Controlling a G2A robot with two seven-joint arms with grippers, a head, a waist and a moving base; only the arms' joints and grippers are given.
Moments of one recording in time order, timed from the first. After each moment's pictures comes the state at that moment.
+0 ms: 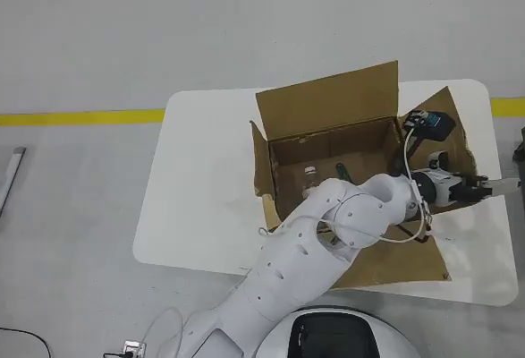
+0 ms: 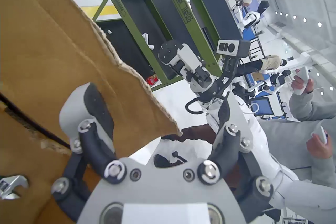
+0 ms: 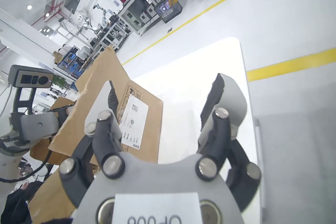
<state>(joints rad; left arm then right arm) 0.56 -1.79 -0.71 -1.29 0.45 -0.02 -0.64 -1.78 -1.08 2.11 -1.90 -0.20 -0.38 0.17</state>
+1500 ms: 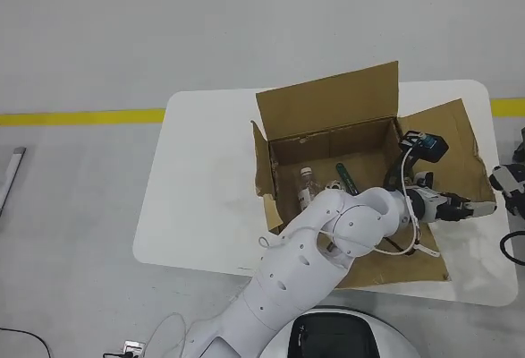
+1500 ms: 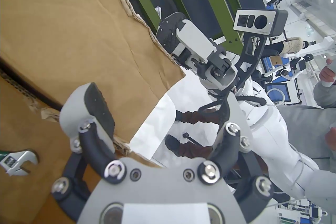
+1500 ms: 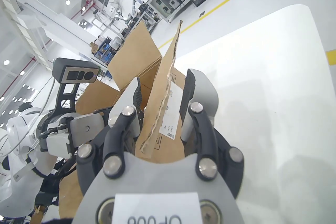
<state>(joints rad) 0.63 -1.78 -0.74 -1.31 0.58 -0.01 -0.75 -1.72 -1.10 1.97 -1.89 -0.17 -0.49 0.25</state>
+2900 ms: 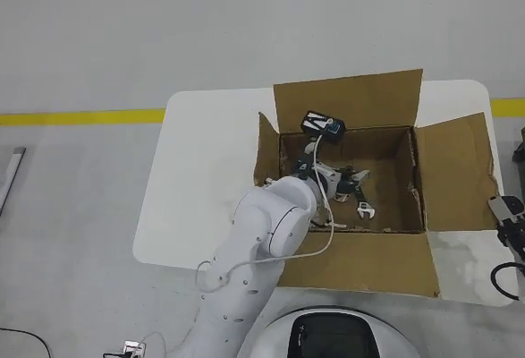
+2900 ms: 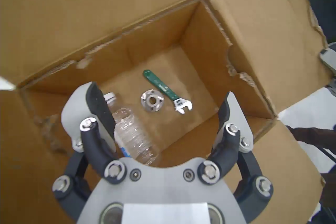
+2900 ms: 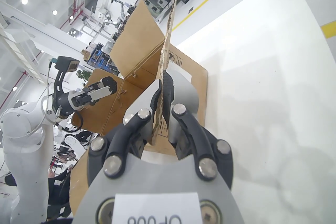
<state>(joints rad) 0.82 -1.64 -1.04 -1.76 1.29 0.01 -1.10 -1.97 -1.15 1.95 -2.07 -0.20 -0.40 0.09</state>
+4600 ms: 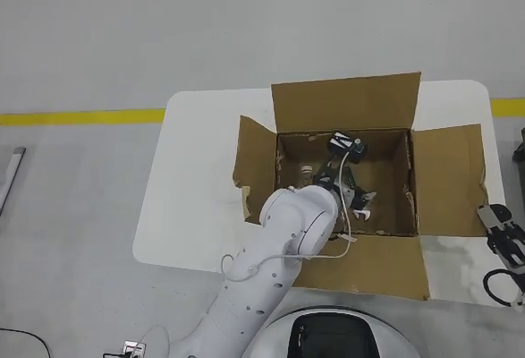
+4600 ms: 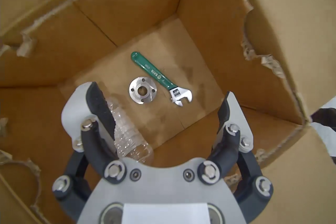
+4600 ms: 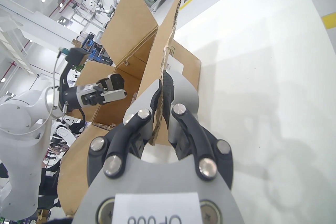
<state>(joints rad) 0.76 -1.66 -0.89 -1.54 1.29 0.05 -1.12 -1.97 -1.18 1.94 -2.06 -0.27 -0.39 0.13</state>
